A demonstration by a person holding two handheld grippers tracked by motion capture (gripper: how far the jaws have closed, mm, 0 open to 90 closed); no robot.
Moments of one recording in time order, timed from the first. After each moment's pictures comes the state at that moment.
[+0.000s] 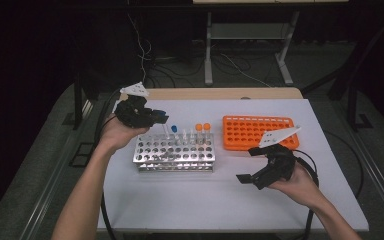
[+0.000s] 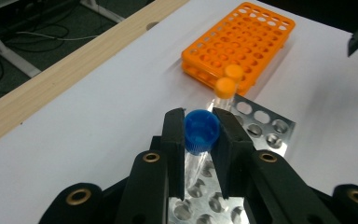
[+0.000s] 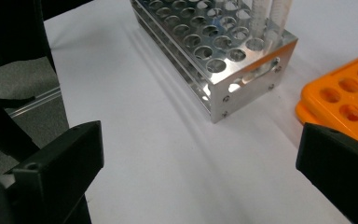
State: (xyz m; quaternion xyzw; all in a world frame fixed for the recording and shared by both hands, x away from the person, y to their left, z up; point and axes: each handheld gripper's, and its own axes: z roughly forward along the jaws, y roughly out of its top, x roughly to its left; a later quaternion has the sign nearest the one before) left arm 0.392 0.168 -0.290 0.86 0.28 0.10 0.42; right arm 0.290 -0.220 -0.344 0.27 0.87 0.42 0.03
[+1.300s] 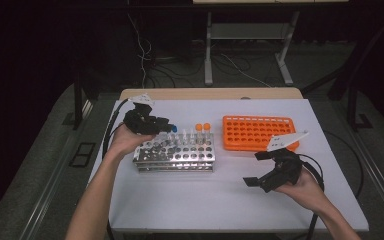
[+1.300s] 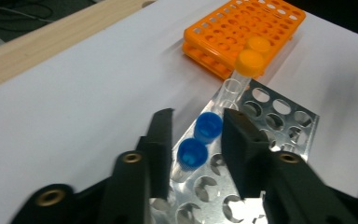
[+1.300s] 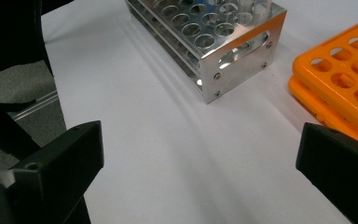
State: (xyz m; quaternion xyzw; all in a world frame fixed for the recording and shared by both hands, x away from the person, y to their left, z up) left arm 0.407 0.165 -0.335 0.85 0.30 0.06 0.43; right arm 0.287 -0.238 -0.359 0.29 0.86 0.42 0.02
